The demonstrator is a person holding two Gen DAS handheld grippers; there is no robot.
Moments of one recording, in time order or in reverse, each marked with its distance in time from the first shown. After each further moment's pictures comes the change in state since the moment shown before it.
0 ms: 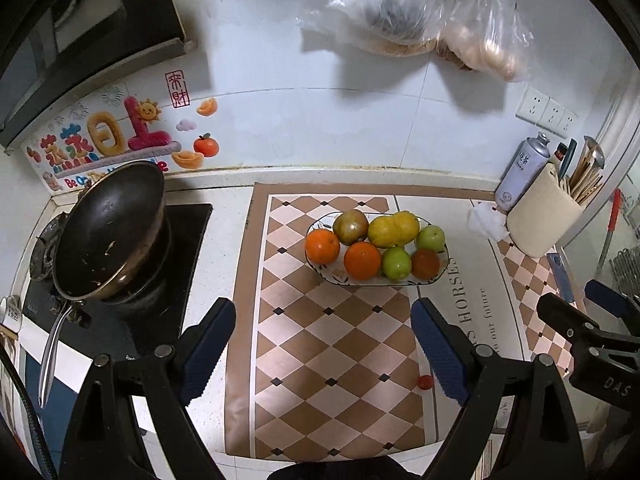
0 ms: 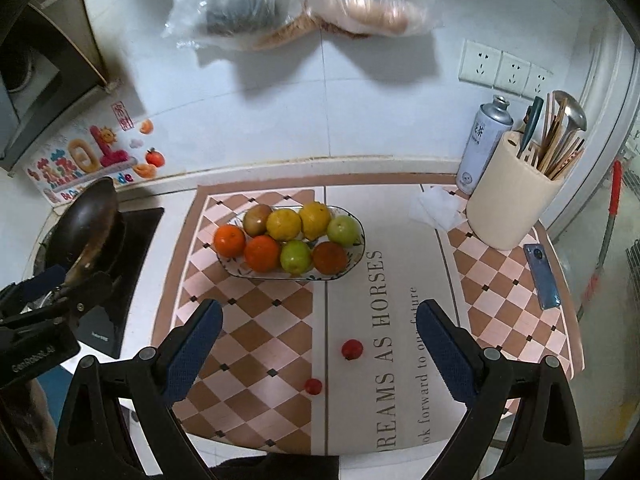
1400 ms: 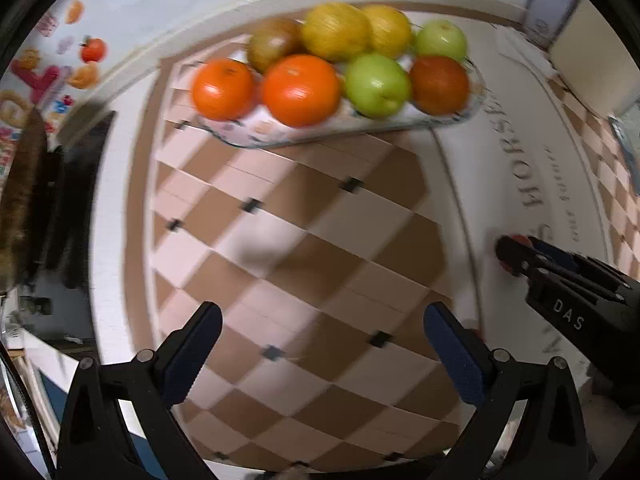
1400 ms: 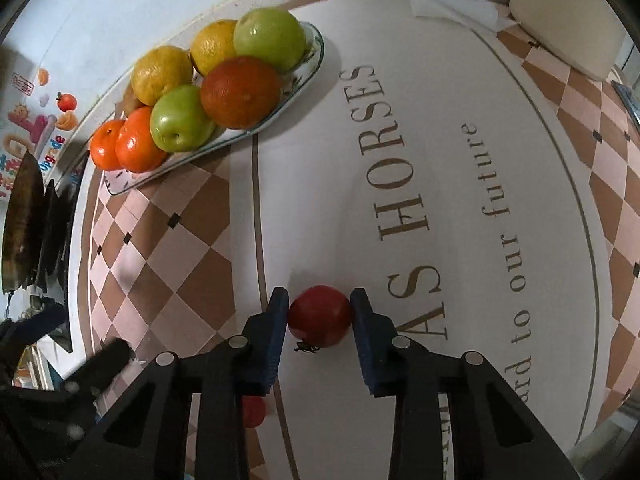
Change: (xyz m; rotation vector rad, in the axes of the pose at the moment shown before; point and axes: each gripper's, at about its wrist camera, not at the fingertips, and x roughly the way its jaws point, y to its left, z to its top) left arm 0.208 -0.087 -0.081 0.187 0.452 0.048; right arm 0.259 -0.087 -0.103 0.212 0.353 0.124
